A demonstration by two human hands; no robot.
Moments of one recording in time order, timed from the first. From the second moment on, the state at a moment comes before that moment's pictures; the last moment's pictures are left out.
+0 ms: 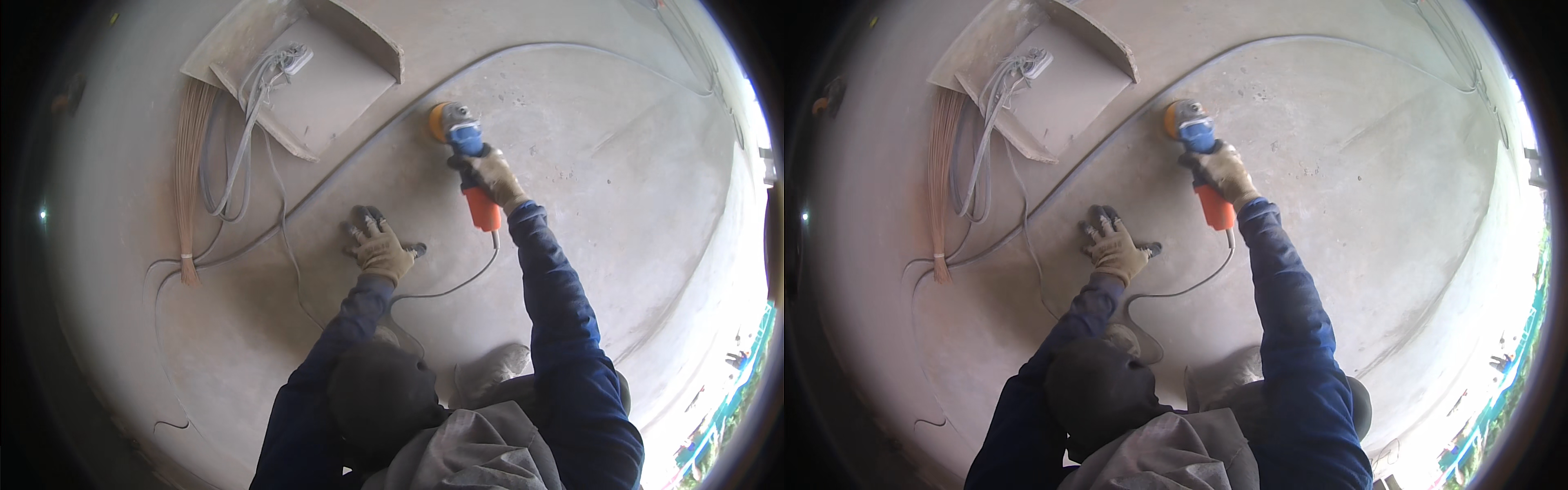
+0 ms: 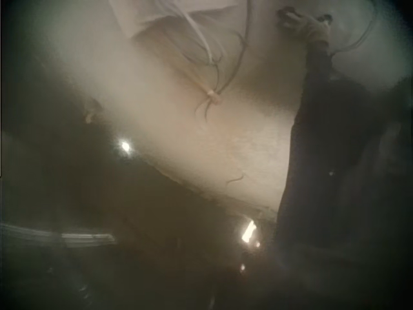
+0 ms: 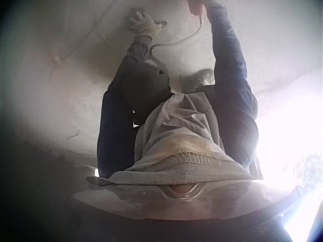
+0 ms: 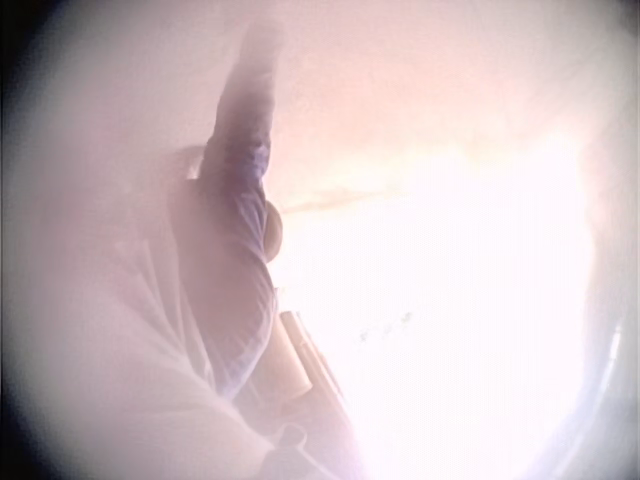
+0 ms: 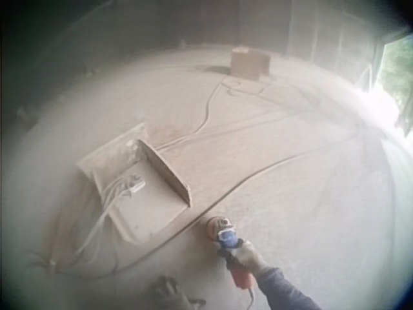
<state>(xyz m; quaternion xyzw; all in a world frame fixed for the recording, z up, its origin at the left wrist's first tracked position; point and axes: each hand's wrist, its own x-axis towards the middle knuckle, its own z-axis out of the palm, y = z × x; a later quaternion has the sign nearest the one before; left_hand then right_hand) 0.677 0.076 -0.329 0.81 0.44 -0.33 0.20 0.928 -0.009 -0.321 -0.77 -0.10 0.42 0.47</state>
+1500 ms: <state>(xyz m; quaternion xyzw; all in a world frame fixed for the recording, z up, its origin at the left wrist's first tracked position) 0.723 0.102 -0.336 0.80 0.42 -0.39 0.17 1.077 -0.070 -0.334 -0.76 0.12 0.27 0.58</state>
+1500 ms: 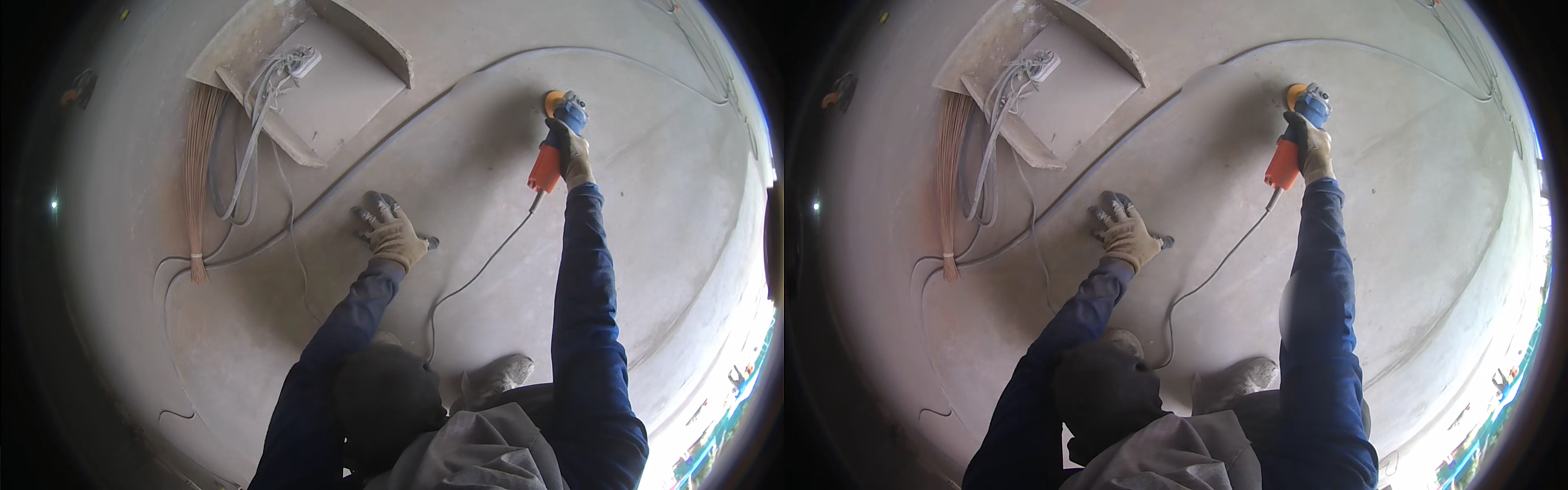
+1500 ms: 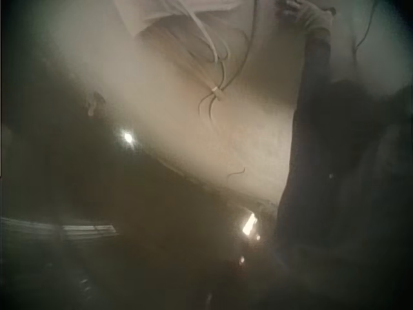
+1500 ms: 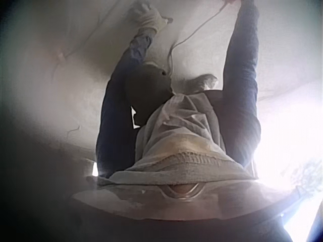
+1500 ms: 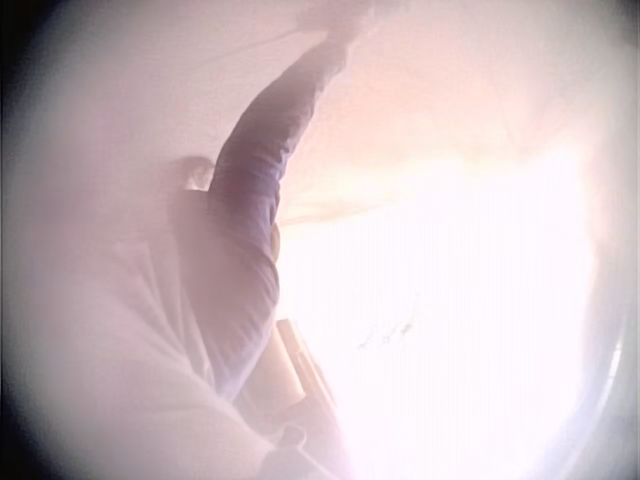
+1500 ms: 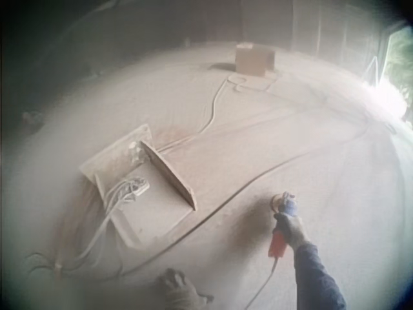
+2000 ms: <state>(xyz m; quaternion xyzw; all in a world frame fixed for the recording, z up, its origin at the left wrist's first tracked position) 0.724 0.098 -0.349 0.80 0.43 -0.39 0.16 1.091 -0.039 -0.326 -0.76 0.06 0.32 0.57</state>
